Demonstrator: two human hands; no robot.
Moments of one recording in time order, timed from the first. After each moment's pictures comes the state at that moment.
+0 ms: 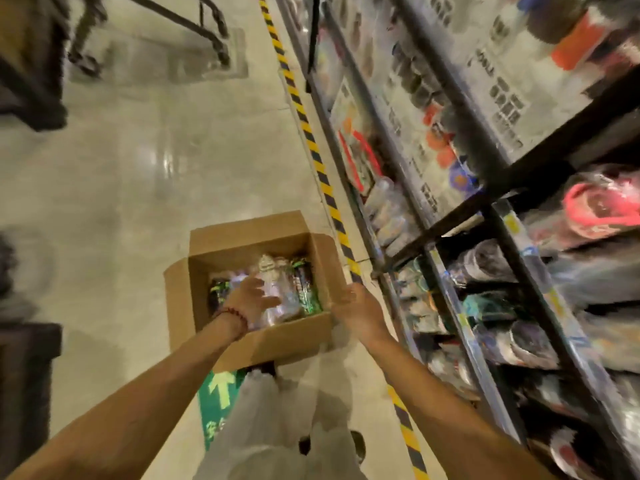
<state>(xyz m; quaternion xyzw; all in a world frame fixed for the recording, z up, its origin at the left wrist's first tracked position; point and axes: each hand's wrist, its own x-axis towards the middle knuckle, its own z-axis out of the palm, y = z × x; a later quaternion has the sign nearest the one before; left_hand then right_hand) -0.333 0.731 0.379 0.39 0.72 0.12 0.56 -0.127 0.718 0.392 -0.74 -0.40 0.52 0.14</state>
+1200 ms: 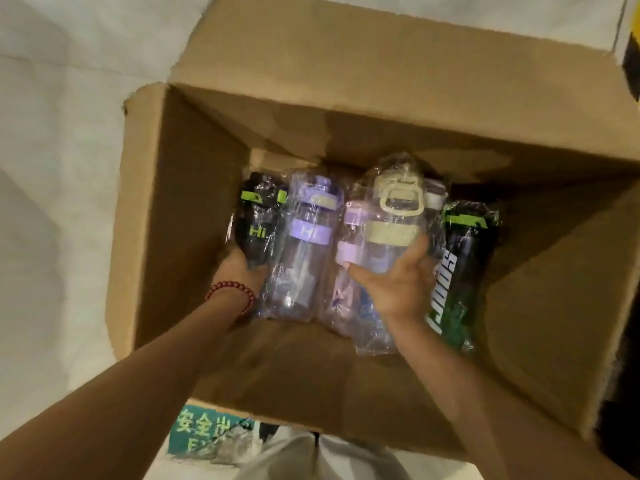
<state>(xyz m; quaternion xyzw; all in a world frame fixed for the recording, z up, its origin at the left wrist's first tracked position) -0.491 0.780 -0.217 0.11 0.89 -0.01 0.45 -0.298 0.860 -0.206 -0.73 -0.55 0.40 -0.05</state>
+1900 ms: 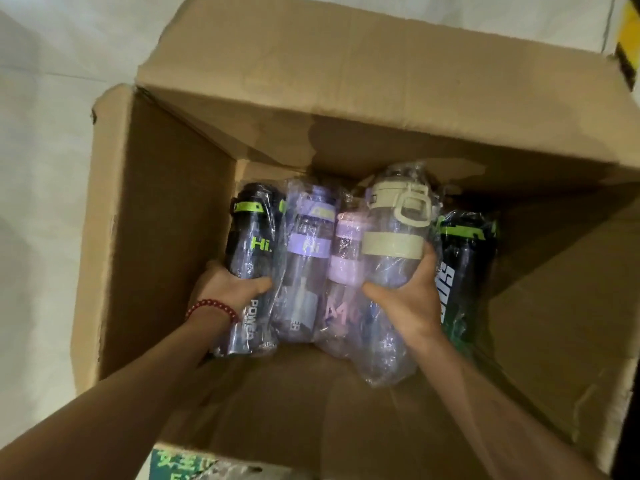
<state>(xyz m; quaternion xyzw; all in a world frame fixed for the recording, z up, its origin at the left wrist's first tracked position) -0.495 0.782 -0.230 0.04 0.89 0.02 0.46 -0.276 0.872 -0.217 -0.73 -0.45 0.52 0.02</state>
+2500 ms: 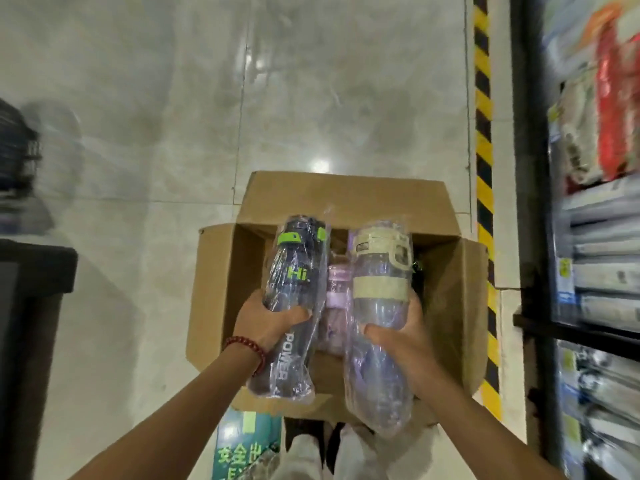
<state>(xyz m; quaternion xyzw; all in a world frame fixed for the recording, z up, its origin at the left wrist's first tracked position) -0.465 0.822 0.047 0.11 0.83 0.18 0.52 -0.267 0.867 0.028 -0.67 -0.36 0.64 0.08</state>
